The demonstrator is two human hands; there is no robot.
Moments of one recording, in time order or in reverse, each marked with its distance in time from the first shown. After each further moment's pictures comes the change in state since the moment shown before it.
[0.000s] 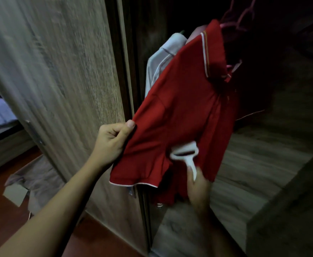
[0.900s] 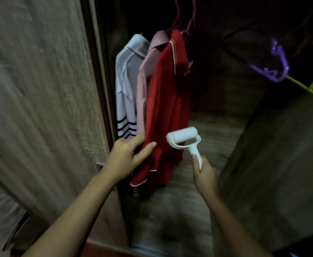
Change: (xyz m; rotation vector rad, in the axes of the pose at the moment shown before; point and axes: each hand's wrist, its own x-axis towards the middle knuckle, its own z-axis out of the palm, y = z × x) left_hand -0.047 0.004 0.048 0.442 -0.249 0.450; right_hand -0.042 0.017 -0.095 -0.181 0.165 0.023
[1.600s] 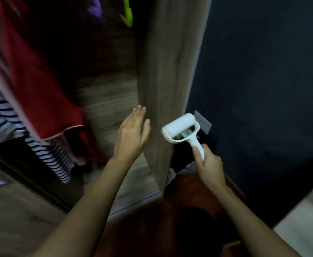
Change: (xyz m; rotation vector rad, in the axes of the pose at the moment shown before) left_hand -0.077 0.233 0.166 -0.247 -0.200 0.142; right_hand -0.243 0.119 -0.243 -0.261 0.344 0.240
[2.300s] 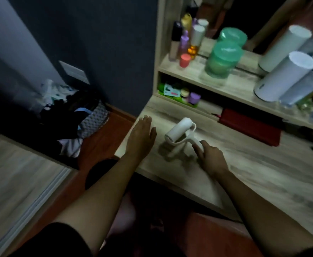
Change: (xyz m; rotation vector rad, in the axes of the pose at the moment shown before) left_hand -0.237 0.414 0.337 -0.234 -0.896 0.194; right_hand -0.274 0.399 -0.319 -0.432 -0.051 0.669
